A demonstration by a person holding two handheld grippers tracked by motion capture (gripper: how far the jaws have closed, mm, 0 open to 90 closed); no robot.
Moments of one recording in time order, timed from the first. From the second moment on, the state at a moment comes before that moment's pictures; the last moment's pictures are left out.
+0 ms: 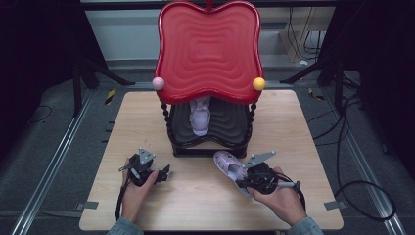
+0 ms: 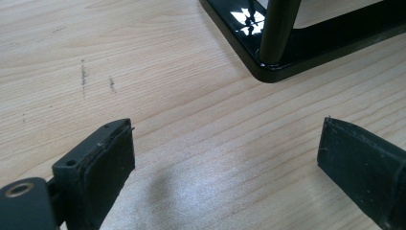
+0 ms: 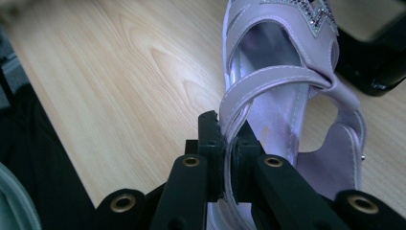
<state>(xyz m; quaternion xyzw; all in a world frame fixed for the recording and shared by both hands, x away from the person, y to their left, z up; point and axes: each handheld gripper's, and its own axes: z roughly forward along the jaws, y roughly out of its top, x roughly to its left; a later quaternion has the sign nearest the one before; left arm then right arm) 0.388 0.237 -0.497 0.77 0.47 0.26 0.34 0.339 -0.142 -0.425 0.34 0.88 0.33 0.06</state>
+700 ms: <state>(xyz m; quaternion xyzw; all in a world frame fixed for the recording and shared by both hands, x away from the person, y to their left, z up) 0.389 0.242 -0.499 0.76 0.49 0.26 0.35 0.327 -0.137 -0.382 0.34 0.82 0.44 0.09</state>
